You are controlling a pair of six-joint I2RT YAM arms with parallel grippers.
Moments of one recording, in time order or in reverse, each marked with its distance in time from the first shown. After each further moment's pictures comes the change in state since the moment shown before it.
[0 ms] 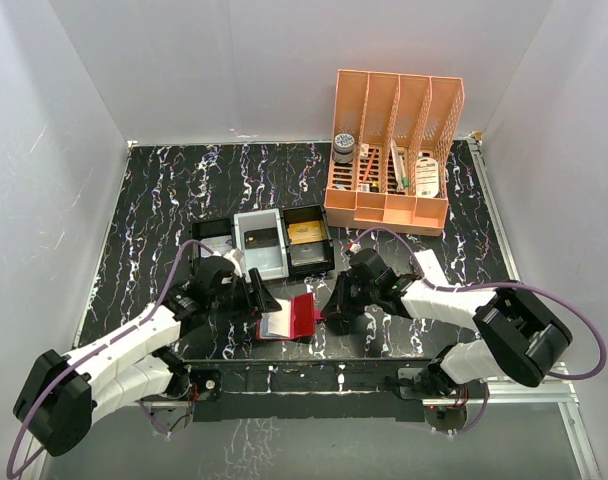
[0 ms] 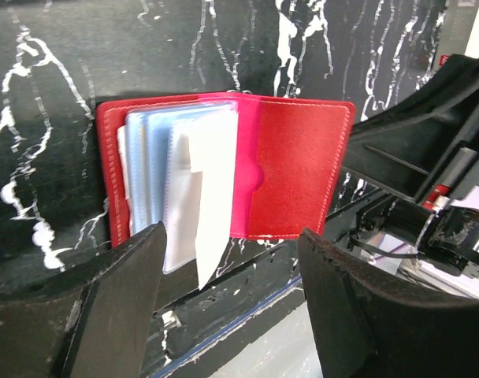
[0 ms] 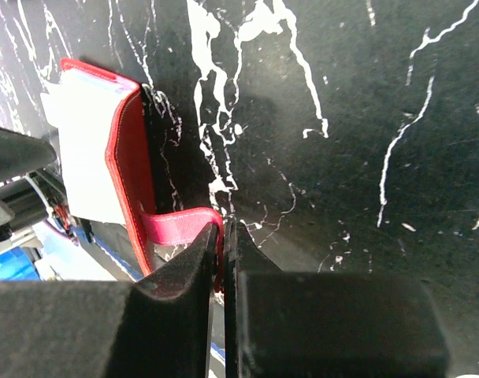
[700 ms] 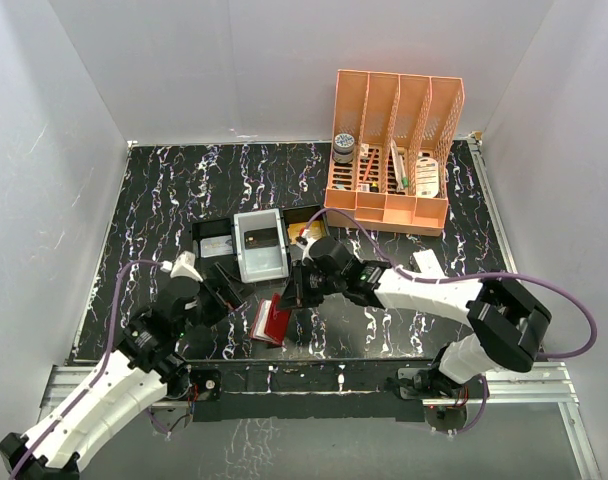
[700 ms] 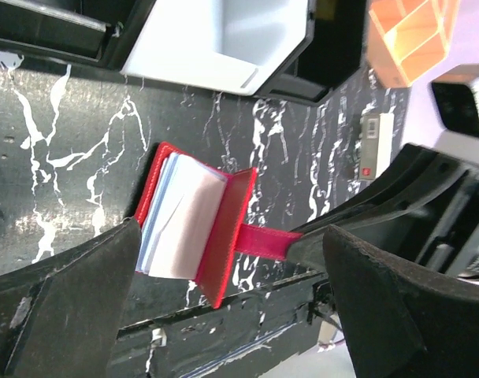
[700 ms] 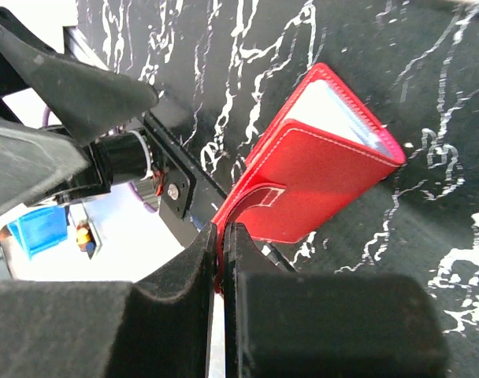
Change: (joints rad) left arm 0.000 -0.534 -0.019 -0.248 -0.331 -0.161; right arm 0.224 0.109 0.314 0.006 -0.017 0.006
